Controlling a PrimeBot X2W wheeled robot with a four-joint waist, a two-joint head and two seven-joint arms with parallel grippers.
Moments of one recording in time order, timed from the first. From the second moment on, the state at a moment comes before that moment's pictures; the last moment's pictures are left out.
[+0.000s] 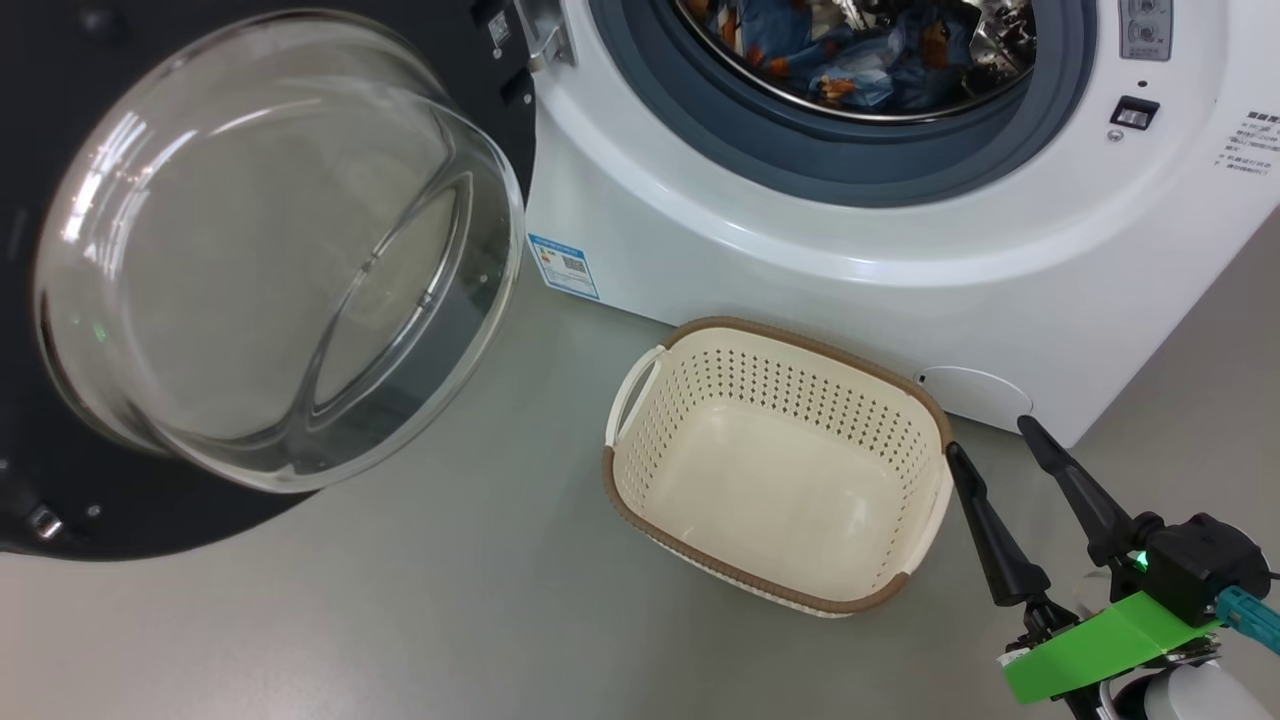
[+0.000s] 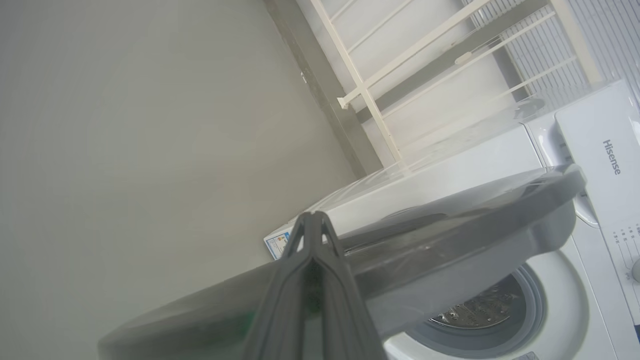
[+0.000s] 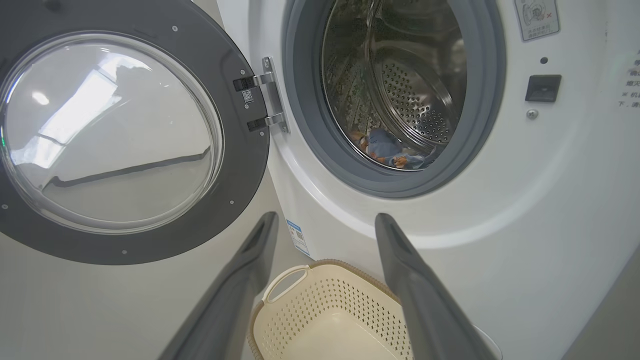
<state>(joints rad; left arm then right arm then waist) -0.69 0.69 0.14 0.78 -1.50 -0.13 0.68 -0.08 -0.31 0.24 0.09 0.39 0.13 -0.25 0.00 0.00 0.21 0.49</state>
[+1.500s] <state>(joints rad) -0.44 0.61 -0.12 0.05 -1.58 -0.12 1.10 -0.03 -0.23 0.18 0.09 0.39 0.13 -0.25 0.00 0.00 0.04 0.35</state>
